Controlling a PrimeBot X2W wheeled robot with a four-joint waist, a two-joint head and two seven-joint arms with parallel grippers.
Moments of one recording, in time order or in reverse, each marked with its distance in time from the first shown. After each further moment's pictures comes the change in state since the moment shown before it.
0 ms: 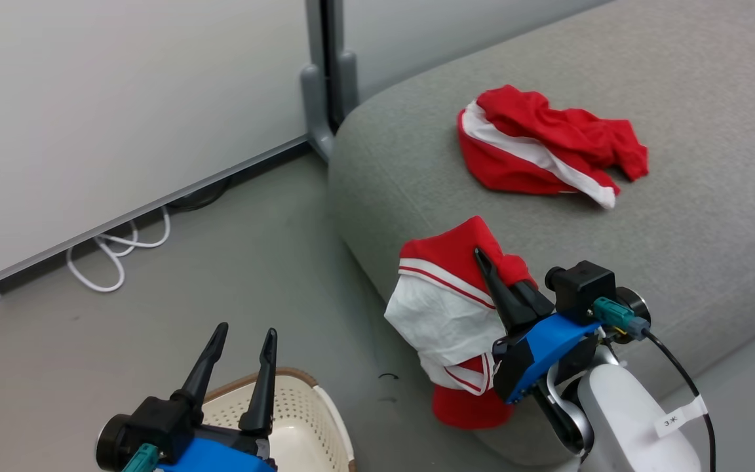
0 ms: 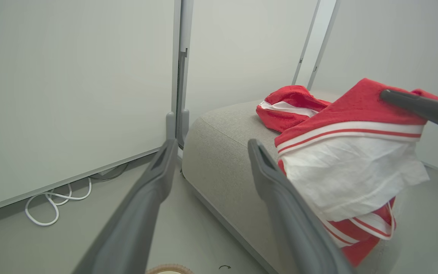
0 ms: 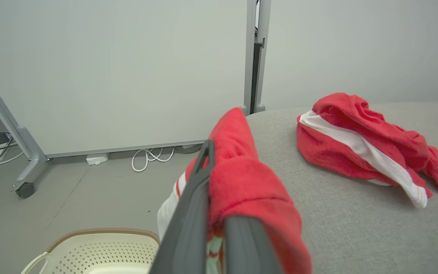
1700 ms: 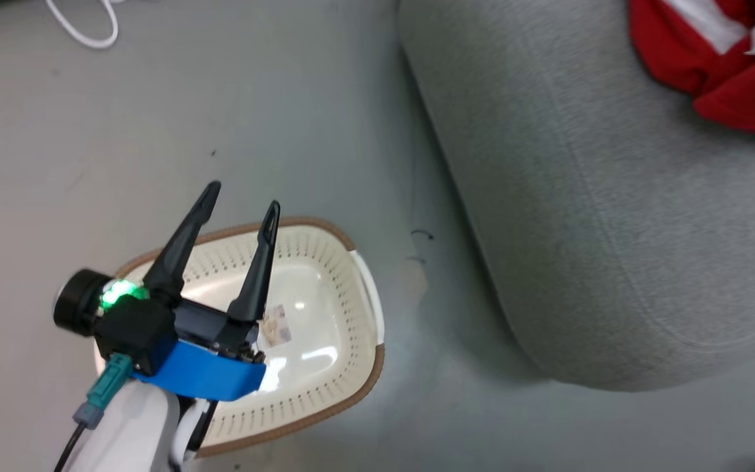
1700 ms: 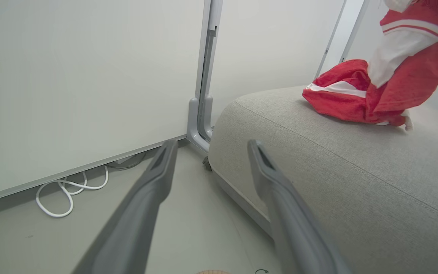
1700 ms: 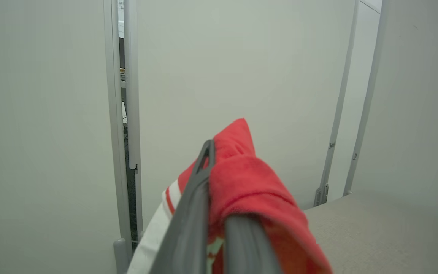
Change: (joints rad) left arm -0.246 0.097 -0.053 -0.130 0.073 -0.019 0.000; right arm -0.619 -0.317 -0.680 -0.176 0.073 0.000 0.211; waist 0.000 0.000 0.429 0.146
